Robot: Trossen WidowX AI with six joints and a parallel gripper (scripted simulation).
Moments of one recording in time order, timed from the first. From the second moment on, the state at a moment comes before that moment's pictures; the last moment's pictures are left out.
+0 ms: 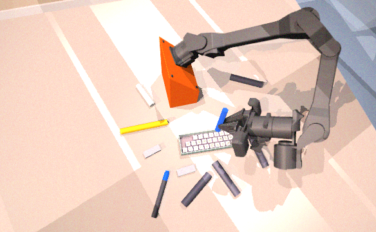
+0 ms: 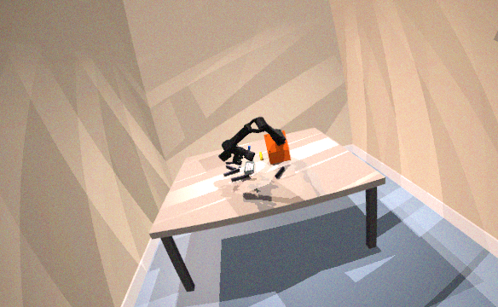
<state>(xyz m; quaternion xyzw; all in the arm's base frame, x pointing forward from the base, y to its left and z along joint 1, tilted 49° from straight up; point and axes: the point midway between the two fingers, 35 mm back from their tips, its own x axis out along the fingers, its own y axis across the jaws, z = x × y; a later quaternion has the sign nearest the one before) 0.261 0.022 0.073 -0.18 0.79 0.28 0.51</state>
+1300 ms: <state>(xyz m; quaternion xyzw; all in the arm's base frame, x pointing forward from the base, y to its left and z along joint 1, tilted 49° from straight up) 0.280 0.024 0.040 -0.25 0.75 0.42 0.44</state>
